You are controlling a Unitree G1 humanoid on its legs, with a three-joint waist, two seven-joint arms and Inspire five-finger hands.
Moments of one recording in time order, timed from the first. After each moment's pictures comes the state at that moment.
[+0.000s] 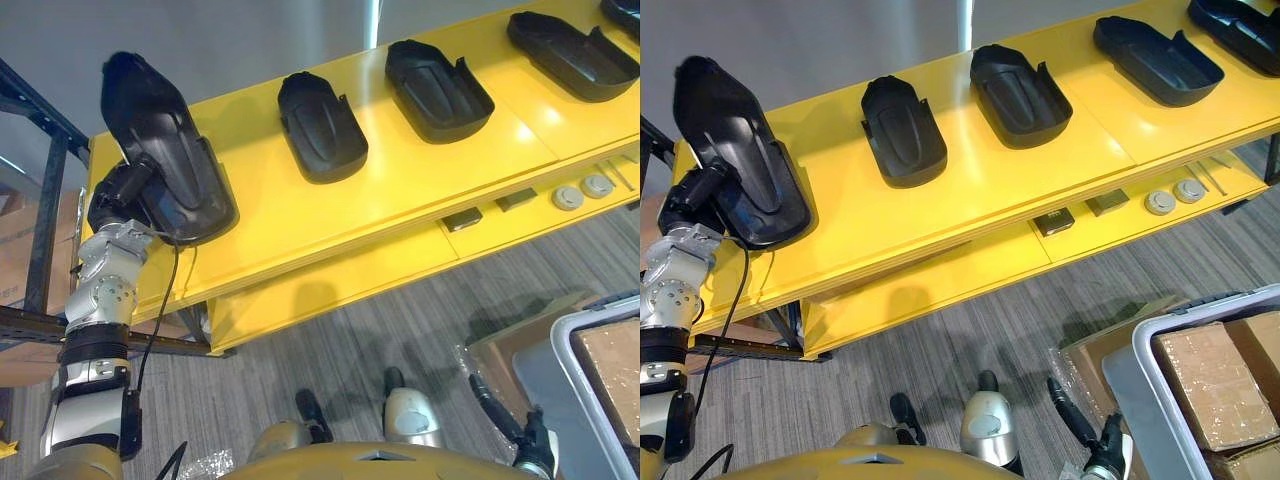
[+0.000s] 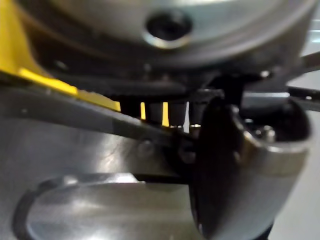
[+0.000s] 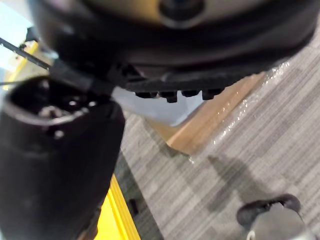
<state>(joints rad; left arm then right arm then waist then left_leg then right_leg) -0.41 0.57 0.24 0.47 -0.90 0.14 0.17 0.36 -0.11 -0.33 0.73 0.14 -0.24 -0.15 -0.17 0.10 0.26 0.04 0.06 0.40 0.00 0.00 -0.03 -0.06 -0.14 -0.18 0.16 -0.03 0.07</state>
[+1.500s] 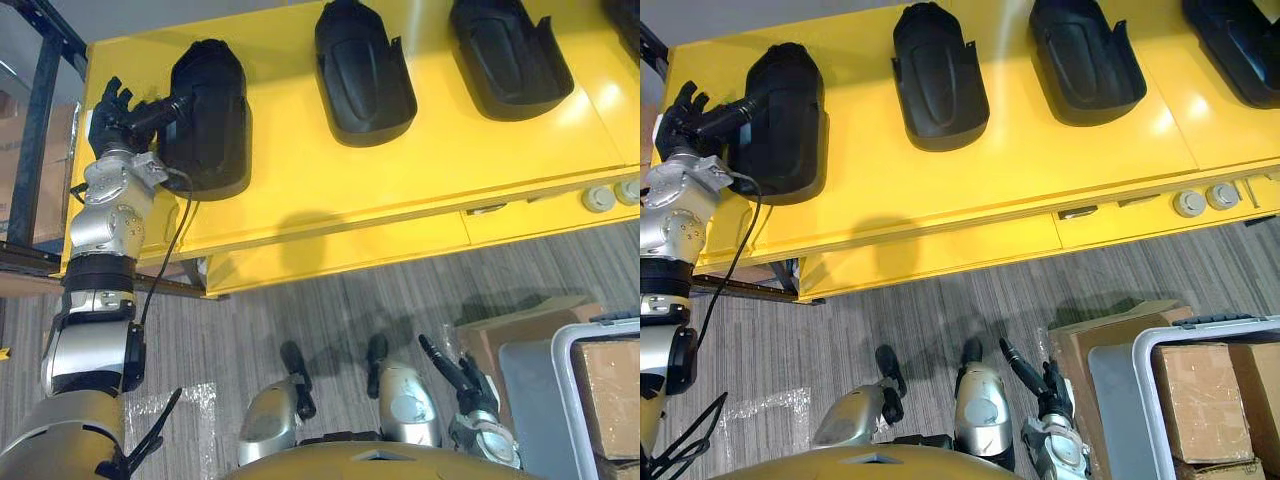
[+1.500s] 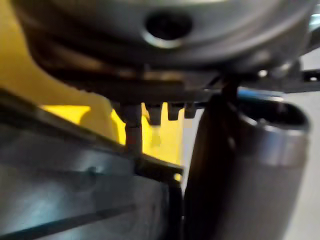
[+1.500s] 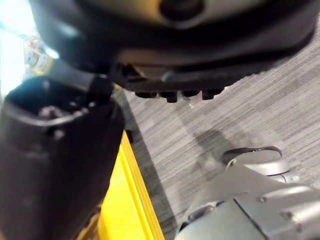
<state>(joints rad) -0.76 0.63 0.09 0.56 -0.65 0.16 0.29 0.21 -0.11 -0.15 0.79 0.26 -0.23 -0.07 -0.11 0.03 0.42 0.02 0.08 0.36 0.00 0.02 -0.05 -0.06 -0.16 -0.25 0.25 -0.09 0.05</state>
